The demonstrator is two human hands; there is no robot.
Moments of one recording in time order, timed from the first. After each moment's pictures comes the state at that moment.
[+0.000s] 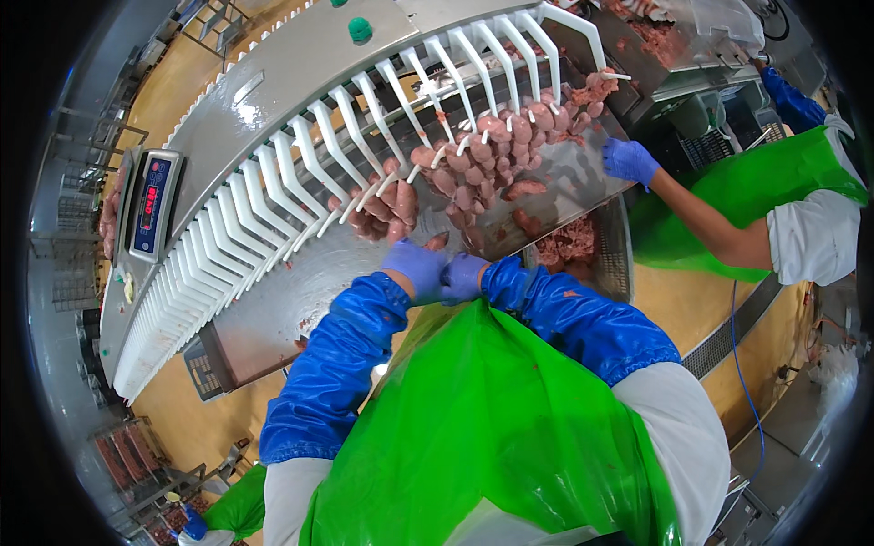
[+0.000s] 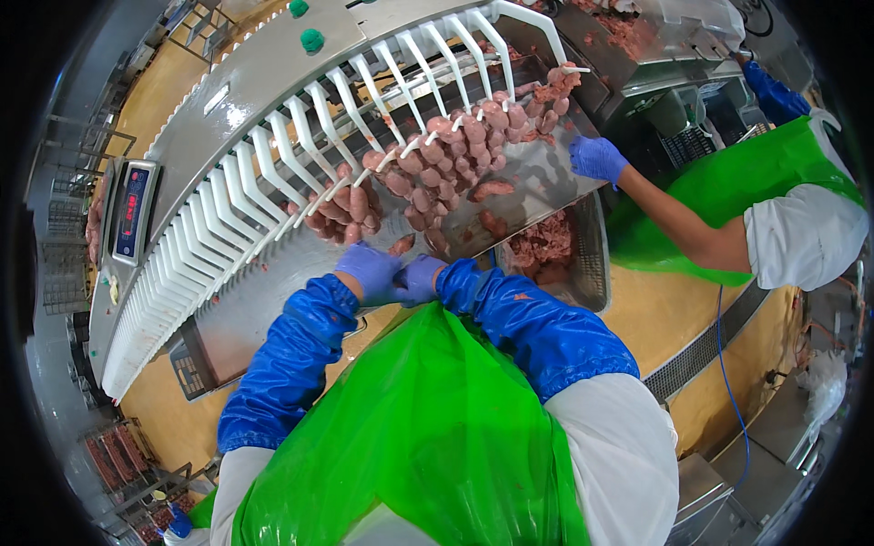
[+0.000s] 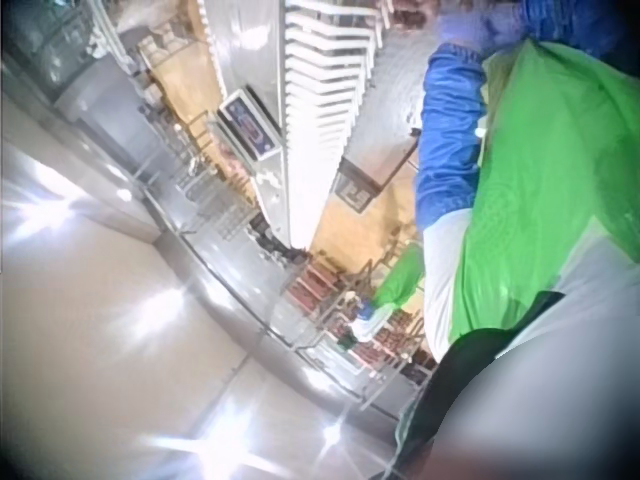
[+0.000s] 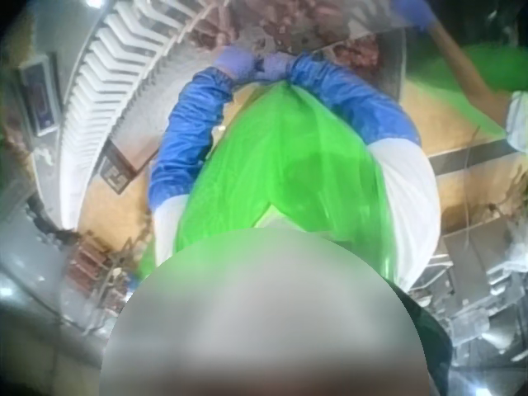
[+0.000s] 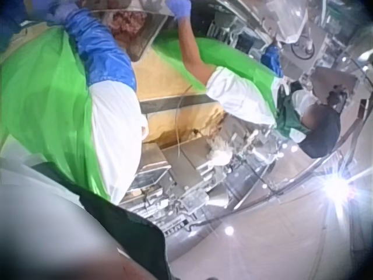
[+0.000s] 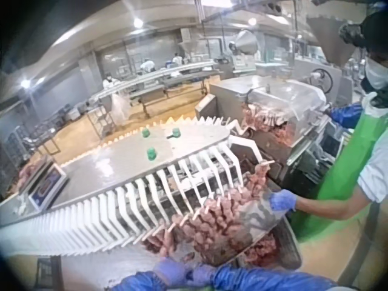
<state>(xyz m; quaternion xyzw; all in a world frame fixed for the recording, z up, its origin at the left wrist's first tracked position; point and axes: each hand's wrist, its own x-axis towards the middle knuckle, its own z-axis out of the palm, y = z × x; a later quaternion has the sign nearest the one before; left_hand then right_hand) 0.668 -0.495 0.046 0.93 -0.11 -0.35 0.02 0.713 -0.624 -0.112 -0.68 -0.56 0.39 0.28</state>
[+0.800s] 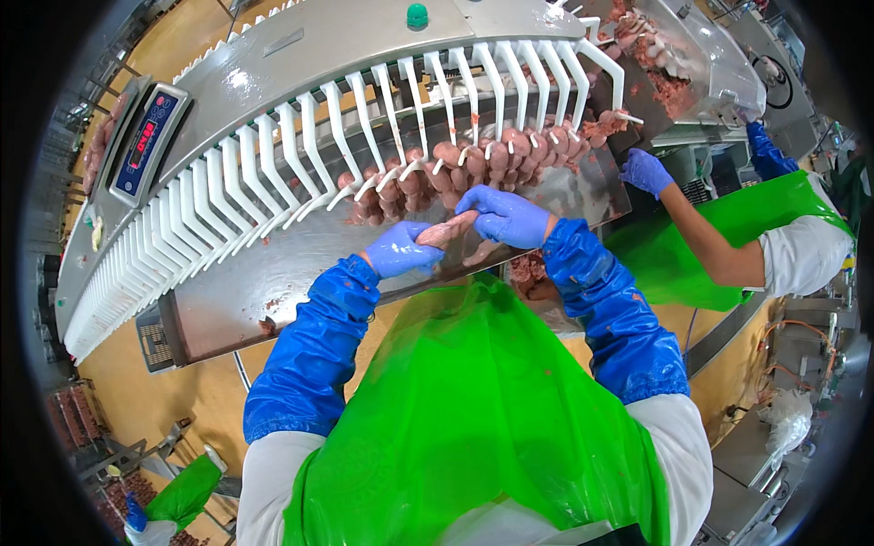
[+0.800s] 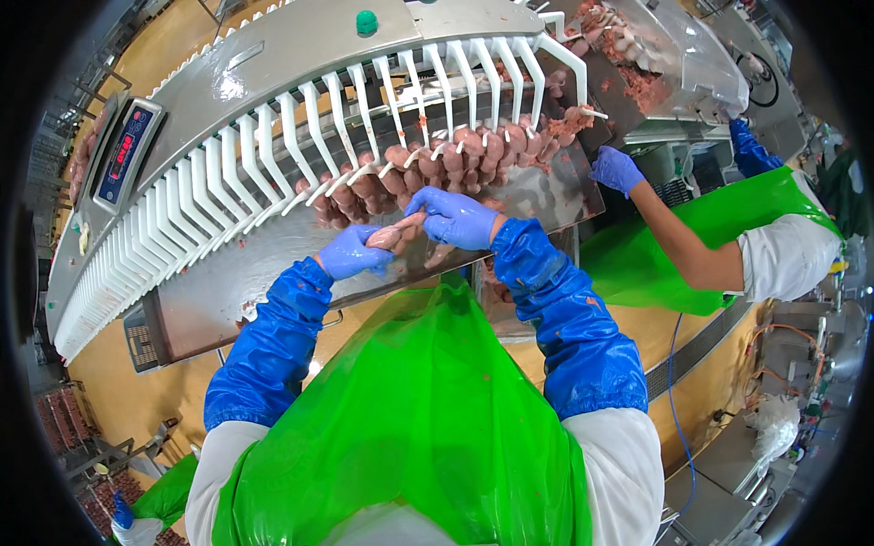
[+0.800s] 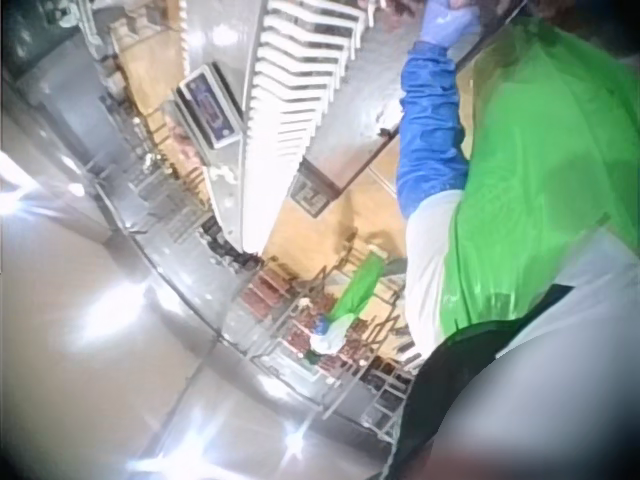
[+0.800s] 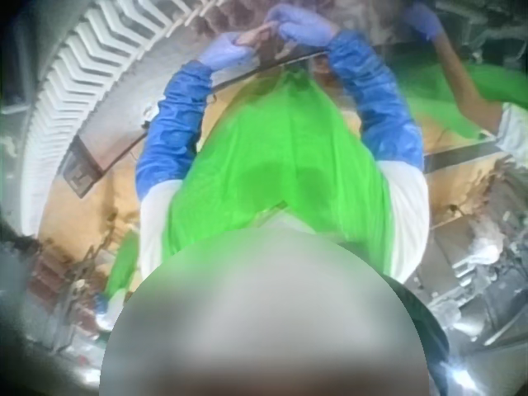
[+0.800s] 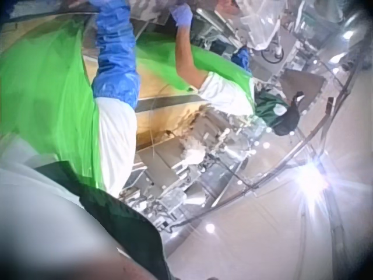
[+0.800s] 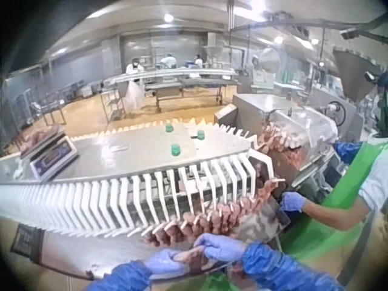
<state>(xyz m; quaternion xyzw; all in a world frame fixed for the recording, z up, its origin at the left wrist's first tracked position) 0.648 -0.445 0.020 0.68 0.12 -0.23 0.69 0.808 -0.657 0.051 -0.62 -0.38 0.50 0.47</state>
